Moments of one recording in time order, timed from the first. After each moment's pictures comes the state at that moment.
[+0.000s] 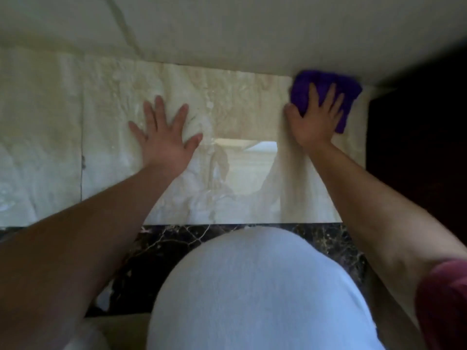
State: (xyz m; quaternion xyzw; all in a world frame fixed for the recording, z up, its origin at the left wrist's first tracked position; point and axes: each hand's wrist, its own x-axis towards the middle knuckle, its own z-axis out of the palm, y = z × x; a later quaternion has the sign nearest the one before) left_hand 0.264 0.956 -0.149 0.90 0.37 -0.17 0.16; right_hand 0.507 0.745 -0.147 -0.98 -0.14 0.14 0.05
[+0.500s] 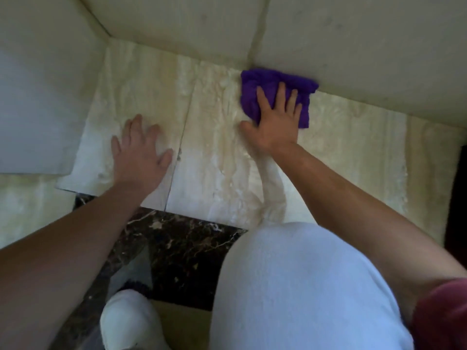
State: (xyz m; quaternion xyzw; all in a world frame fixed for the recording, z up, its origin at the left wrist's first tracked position) left_hand 0.068 1.080 -0.130 0.88 0.45 -0.12 0.12; right_hand 0.341 0.960 -0.135 -0.90 -0.39 0.20 0.02
